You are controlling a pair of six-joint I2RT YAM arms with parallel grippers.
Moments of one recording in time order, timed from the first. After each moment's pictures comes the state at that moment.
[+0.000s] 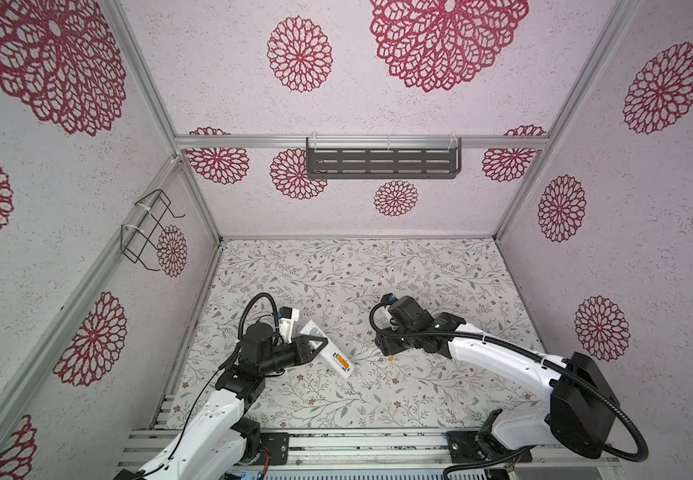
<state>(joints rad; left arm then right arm) -0.35 0.82 0.31 0.08 0.64 -0.79 0.82 1.41 0.95 -0.56 0.04 0.42</state>
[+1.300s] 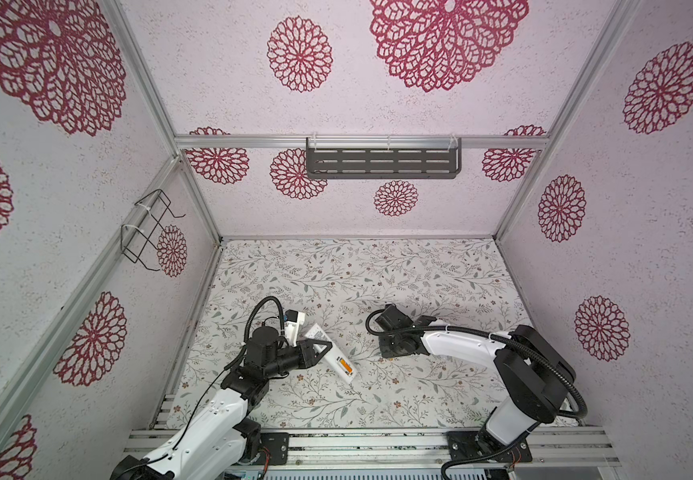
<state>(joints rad) -0.40 0.86 0.28 0.16 0.61 -0.77 0.82 1.65 0.94 -0.49 0.15 0.63</state>
